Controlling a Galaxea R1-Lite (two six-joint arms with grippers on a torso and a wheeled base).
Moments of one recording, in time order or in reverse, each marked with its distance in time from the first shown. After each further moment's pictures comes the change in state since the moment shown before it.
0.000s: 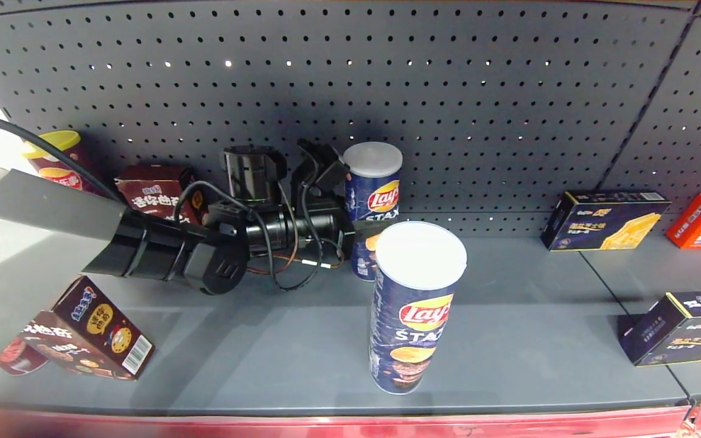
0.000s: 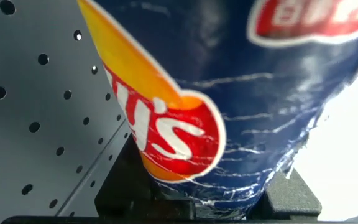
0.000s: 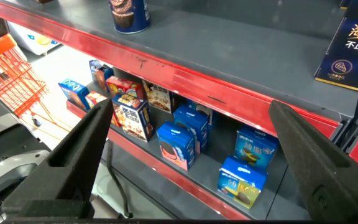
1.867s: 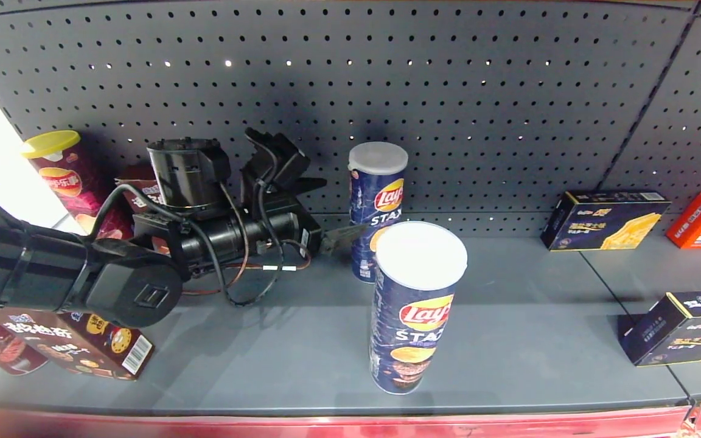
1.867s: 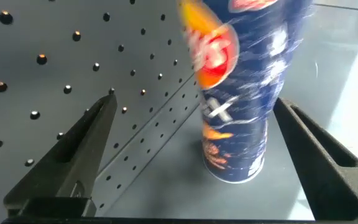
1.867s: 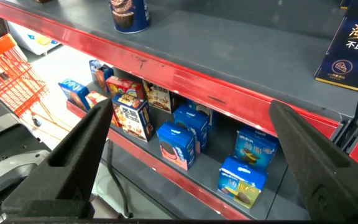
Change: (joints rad) left arm 0.024 -0.222 0.274 -0.098 0.264 0.033; right arm 0.000 0.000 0.000 0.000 0.000 0.000
